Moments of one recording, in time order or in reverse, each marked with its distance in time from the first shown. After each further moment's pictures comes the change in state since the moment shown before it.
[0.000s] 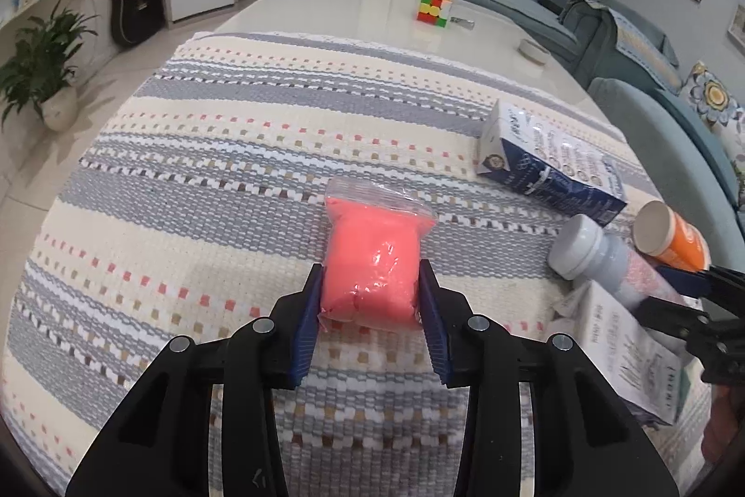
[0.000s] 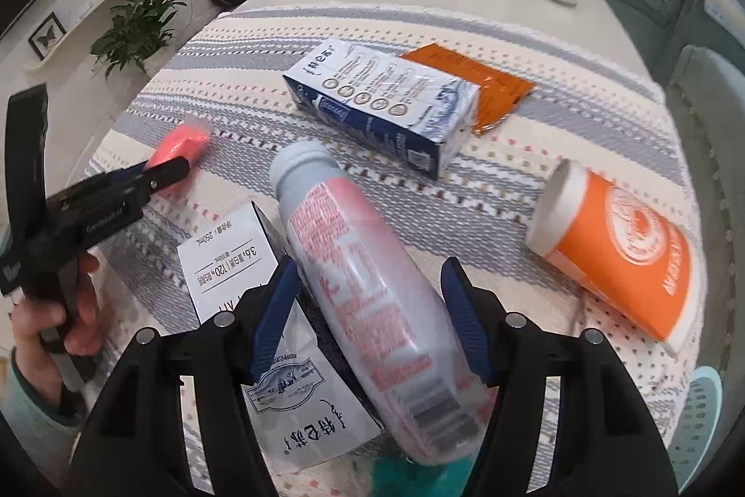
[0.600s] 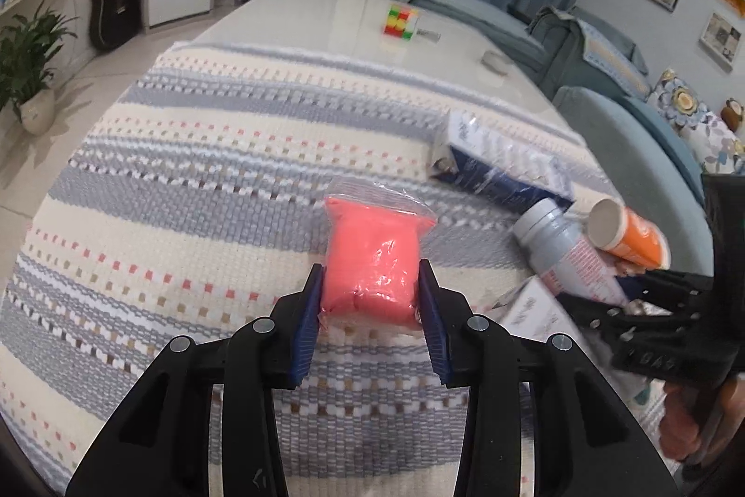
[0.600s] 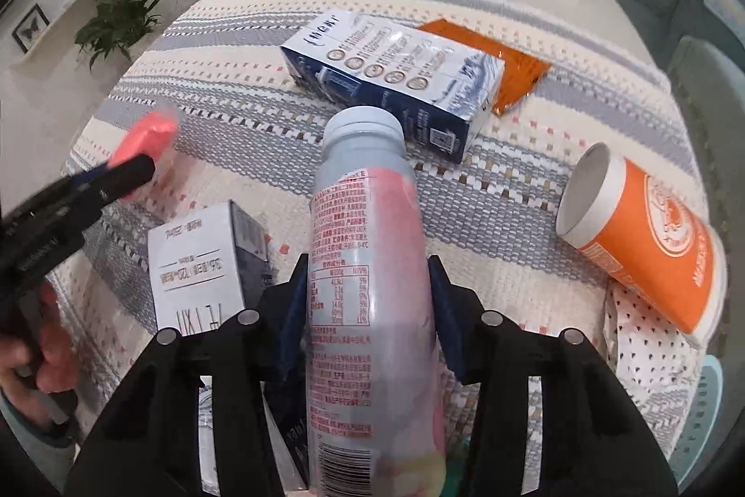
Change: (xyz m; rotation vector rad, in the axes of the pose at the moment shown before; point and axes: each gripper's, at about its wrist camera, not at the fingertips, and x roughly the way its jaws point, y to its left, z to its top) left arm -0.026 -0.011 -0.009 0.007 -0.042 -0.104; right arm 0.015 0.028 -0.004 -0.011 -0.017 -0.072
